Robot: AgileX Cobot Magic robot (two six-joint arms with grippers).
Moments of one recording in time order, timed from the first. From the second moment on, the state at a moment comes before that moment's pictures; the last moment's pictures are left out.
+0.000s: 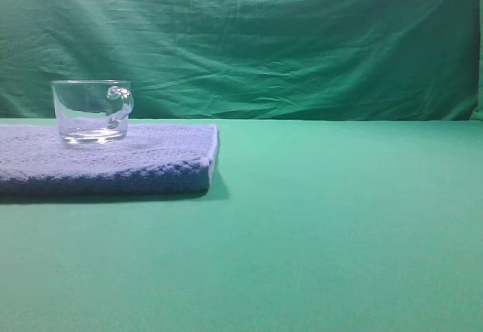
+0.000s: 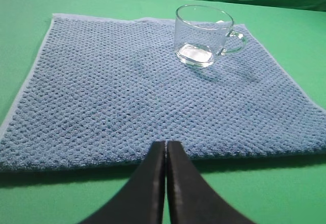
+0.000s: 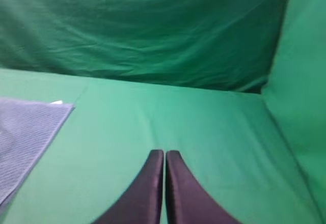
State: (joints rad) left arm -0.04 -0.02 0.02 -0.19 0.36 0.08; right arm -0.08 0.06 -0.38 0.11 0.54 -0.18
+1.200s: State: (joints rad) left arm -0.04 -0.02 0.02 -0.19 0.36 0.08; right arm 0.02 -0.01 0.03 0.09 0.37 -0.21
